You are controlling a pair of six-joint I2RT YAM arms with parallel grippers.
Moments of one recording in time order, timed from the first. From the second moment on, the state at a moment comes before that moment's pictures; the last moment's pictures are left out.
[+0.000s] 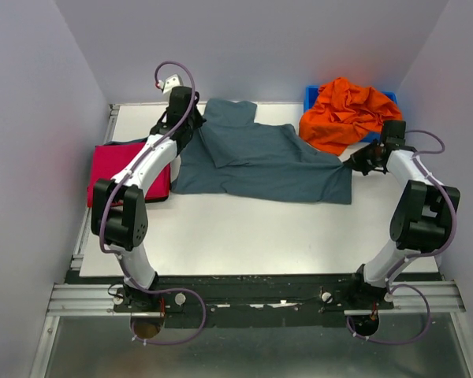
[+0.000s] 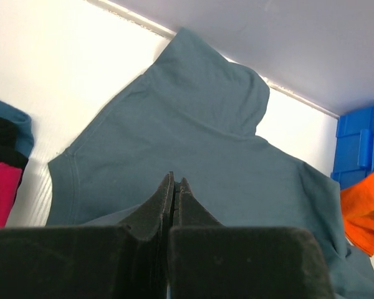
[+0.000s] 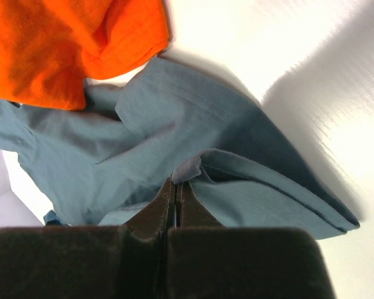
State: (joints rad) left arm -0.29 1.76 1.49 -0.16 -0.25 -0.61; right arm -0.22 1.71 1.20 -0.44 -0.23 0.86
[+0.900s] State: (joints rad) left arm -0.25 1.92 1.62 -0.23 -0.16 -0.63; right arm -0.20 1.43 0.84 -0.40 -0.16 0.92
